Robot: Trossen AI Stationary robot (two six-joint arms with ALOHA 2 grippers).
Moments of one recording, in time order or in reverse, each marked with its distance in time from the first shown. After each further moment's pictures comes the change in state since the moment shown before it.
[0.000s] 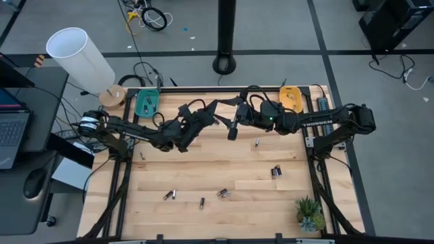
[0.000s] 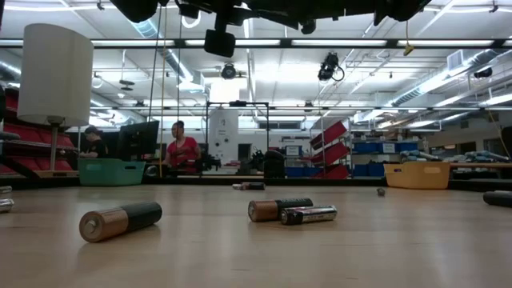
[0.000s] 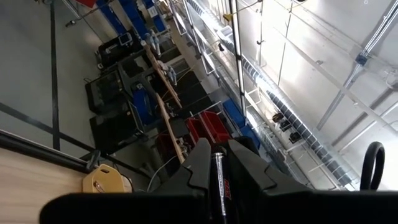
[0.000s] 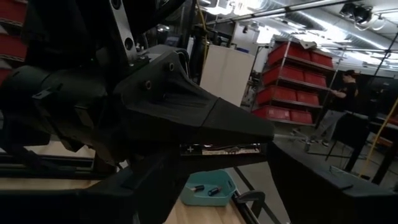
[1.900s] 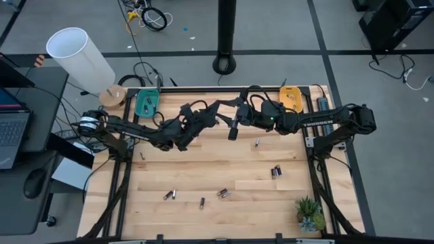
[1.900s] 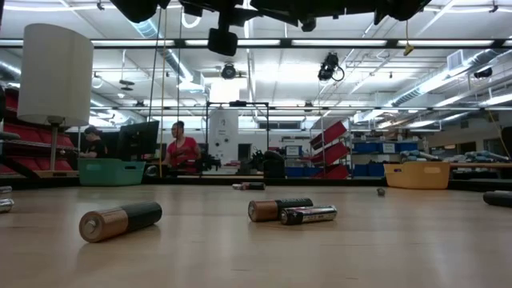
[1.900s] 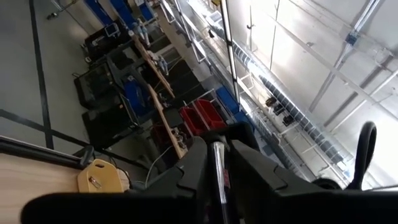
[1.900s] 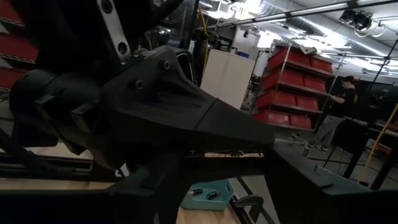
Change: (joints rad) left arm 0.001 0.000 0.000 -0.022 0.097 0.031; right arm -0.005 -0.002 0.000 0.010 -0.010 -0.018
